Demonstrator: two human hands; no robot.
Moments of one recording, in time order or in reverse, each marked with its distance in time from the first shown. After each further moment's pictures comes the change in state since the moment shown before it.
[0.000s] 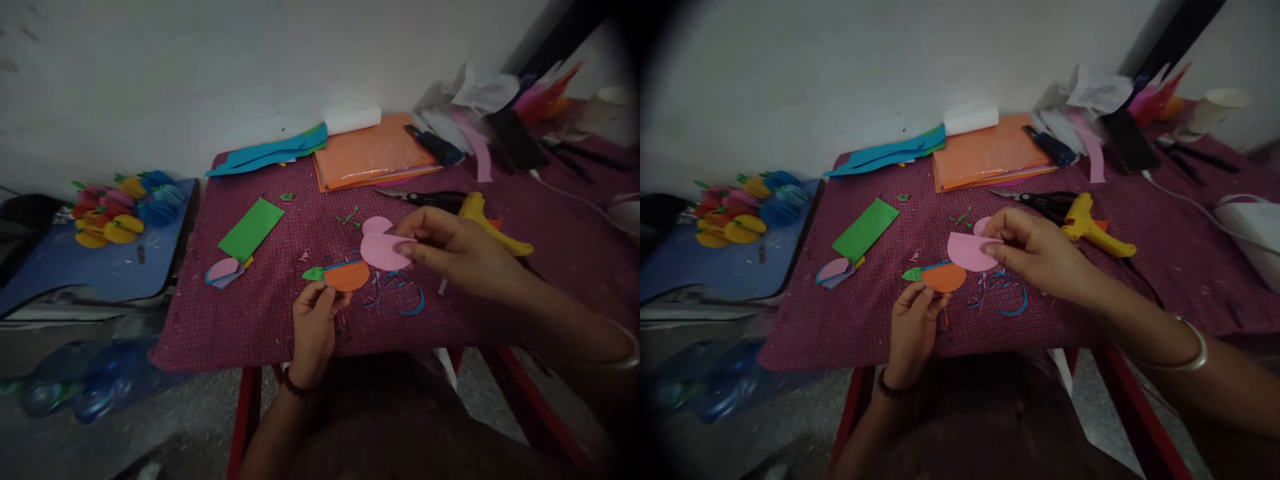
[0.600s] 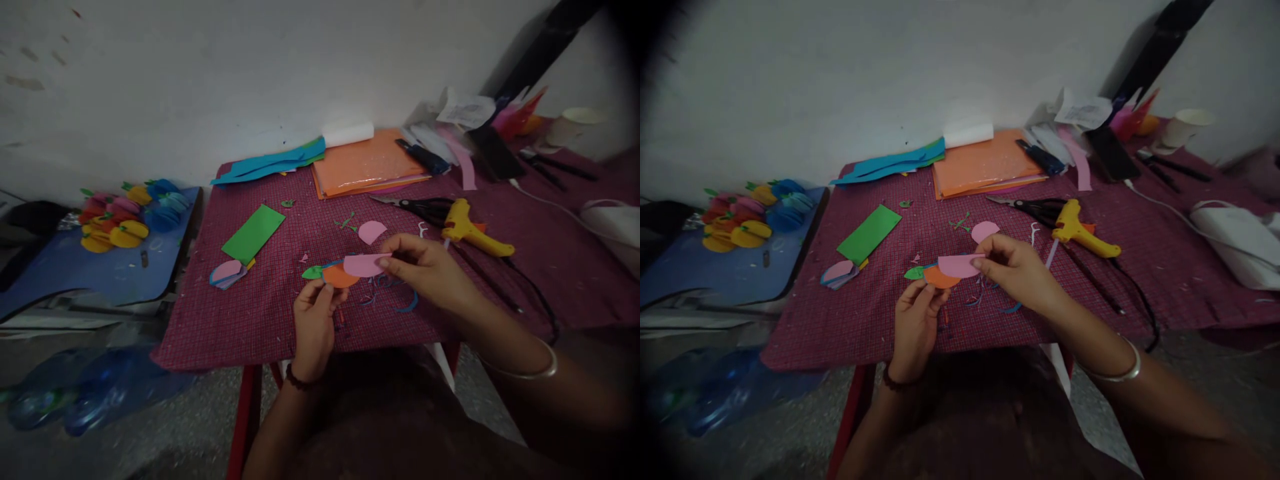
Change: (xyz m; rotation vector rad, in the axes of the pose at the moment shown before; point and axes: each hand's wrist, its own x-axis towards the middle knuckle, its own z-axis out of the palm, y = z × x) left_hand 0.002 -0.003 0.001 -0.029 -0.034 0.066; right_hand -0.017 0.017 0.037 0.201 0.068 0.111
